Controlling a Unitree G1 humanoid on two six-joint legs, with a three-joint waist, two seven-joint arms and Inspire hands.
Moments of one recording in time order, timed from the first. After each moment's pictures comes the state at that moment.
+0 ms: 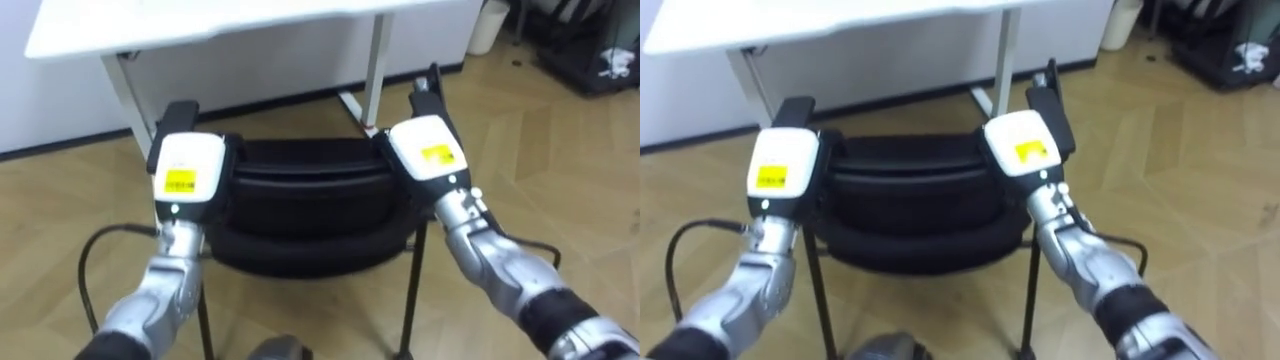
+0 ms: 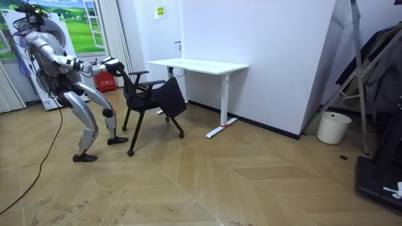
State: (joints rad) left arm -0.26 0.36 -0.40 0.68 0.93 -0.10 0.84; right arm -0.43 -0.35 0.51 0.76 -0.99 -0.19 -0.59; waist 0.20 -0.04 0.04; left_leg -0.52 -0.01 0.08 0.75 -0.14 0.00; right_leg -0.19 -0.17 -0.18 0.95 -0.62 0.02
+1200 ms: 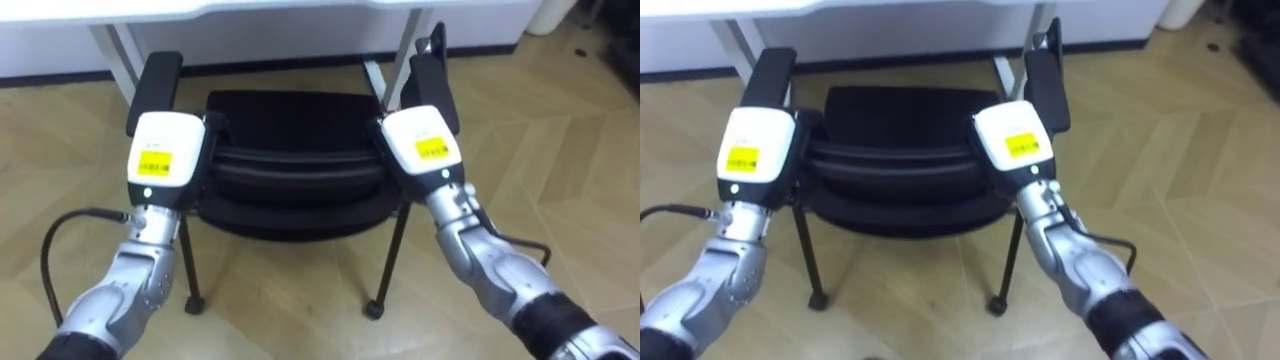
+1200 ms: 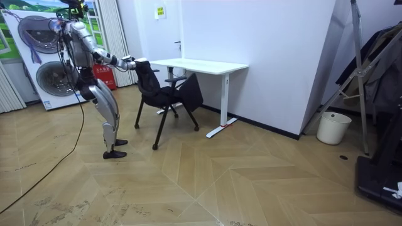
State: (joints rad) left arm -0.24 0.43 -0.30 0.55 0.96 -0.16 0.76; right arm -0.43 -0.34 0.54 0.64 -0.97 -0.09 -0.56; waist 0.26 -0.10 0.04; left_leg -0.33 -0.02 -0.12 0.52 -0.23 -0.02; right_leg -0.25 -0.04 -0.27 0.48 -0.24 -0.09
